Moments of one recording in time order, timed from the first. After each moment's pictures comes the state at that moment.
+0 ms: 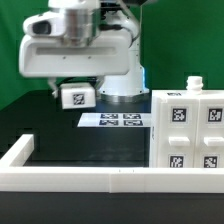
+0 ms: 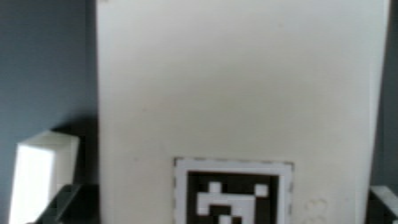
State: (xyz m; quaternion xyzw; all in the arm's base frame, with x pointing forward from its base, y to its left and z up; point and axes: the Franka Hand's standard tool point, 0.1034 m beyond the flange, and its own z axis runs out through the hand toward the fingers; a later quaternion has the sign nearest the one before) arm 0.479 -0.084 0.121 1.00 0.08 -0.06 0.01
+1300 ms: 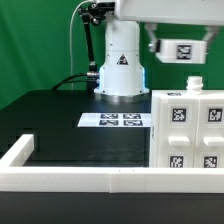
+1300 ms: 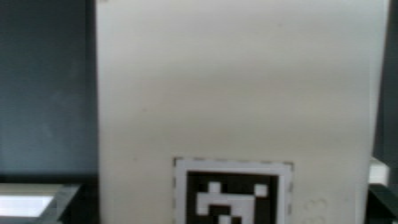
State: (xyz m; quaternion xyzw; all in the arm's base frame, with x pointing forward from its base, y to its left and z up) arm 0.585 0.070 0.189 1.00 -0.02 -0.08 0.03
